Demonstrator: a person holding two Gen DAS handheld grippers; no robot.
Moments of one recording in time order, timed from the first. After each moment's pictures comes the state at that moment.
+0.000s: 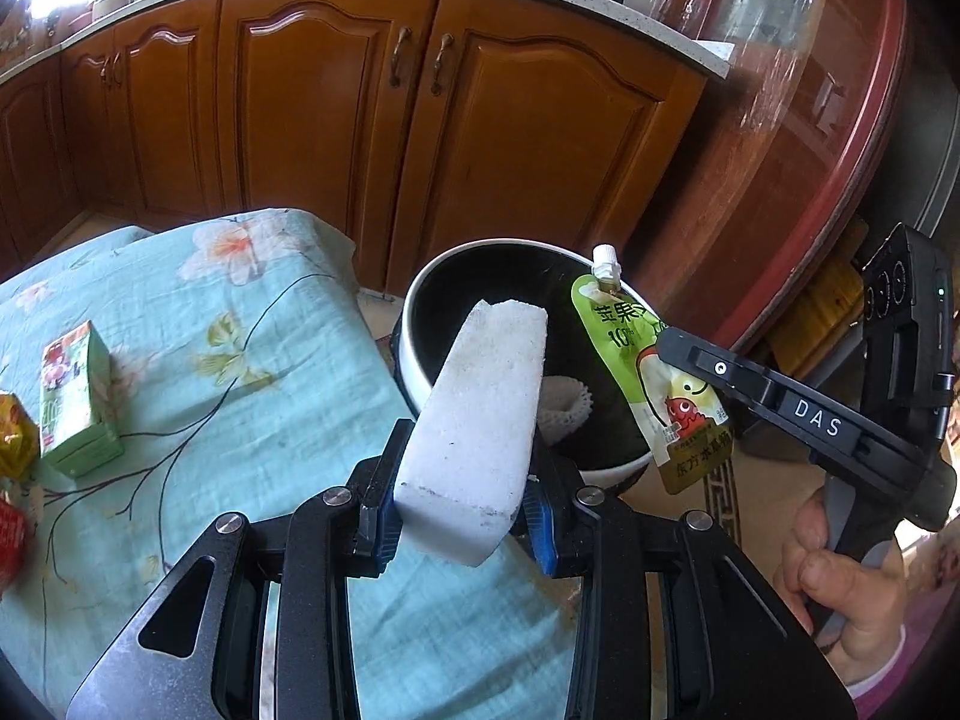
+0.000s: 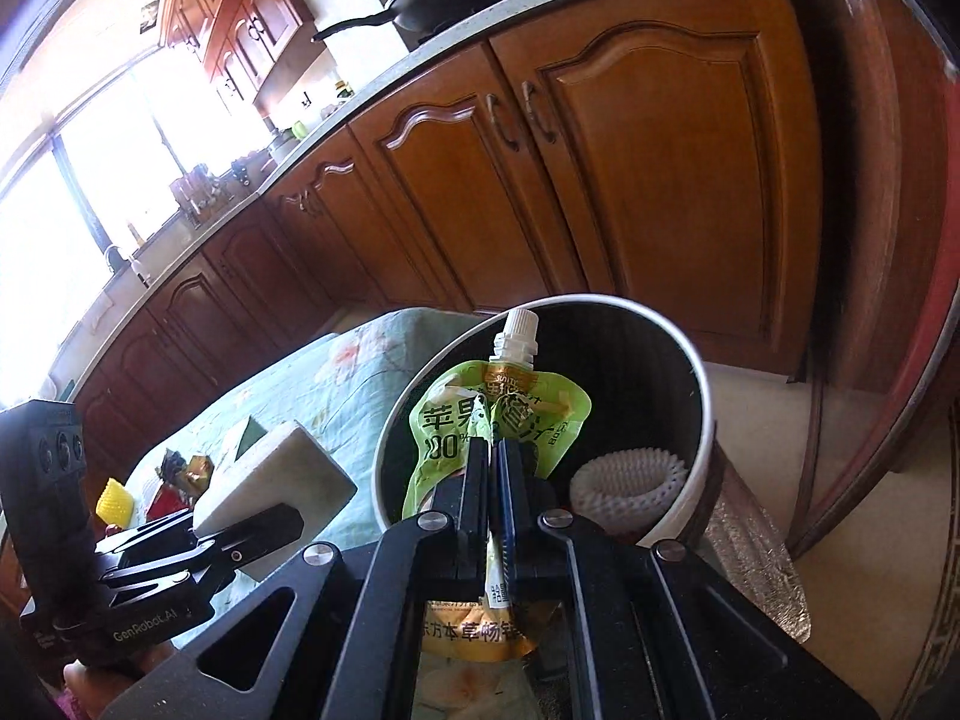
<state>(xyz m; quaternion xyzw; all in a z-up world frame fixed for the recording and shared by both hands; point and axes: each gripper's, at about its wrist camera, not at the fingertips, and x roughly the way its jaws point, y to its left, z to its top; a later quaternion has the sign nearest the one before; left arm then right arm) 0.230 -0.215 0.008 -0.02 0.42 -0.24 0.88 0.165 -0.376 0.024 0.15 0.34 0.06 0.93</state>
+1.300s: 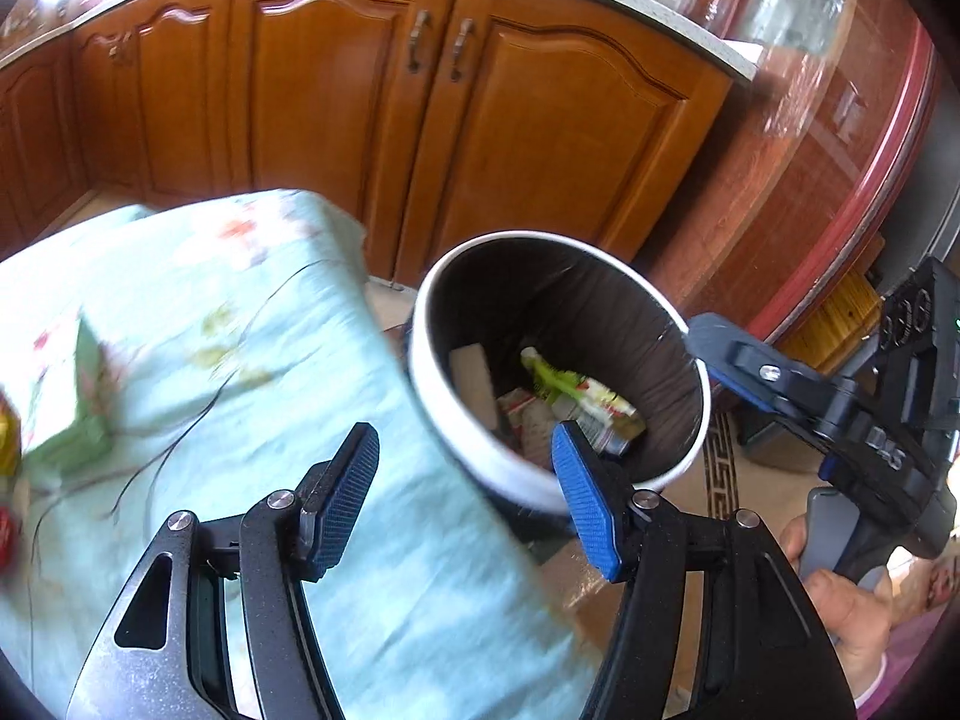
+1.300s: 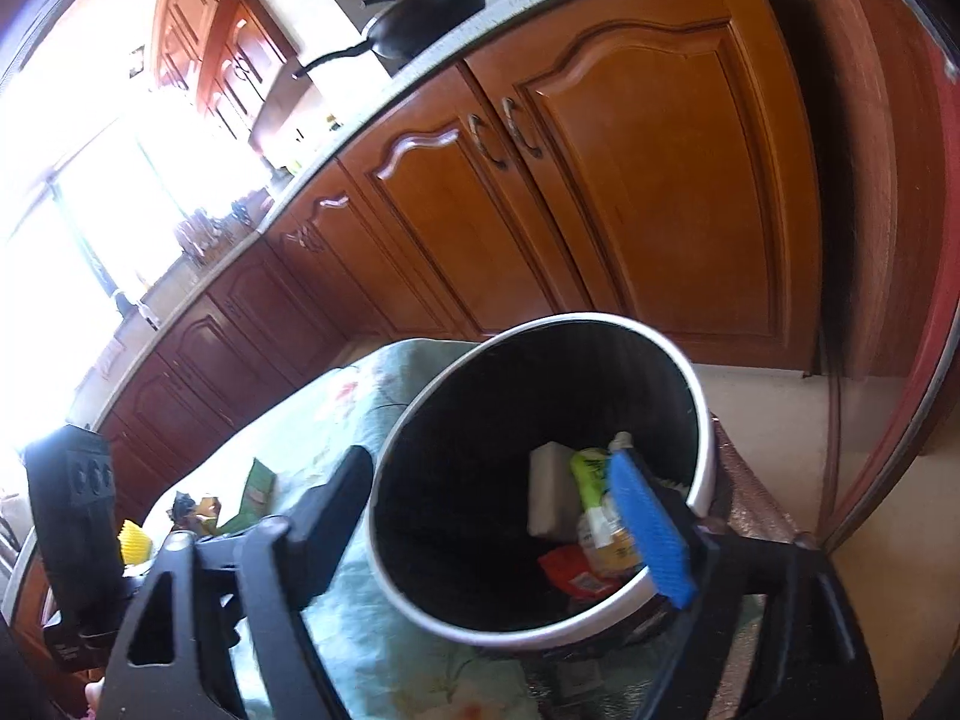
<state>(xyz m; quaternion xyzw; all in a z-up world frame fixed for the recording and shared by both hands) 0.236 -0.203 -0.002 -0.04 0.43 -0.22 0.87 0.163 -0.384 0.011 0.20 0.30 0.07 0.93</state>
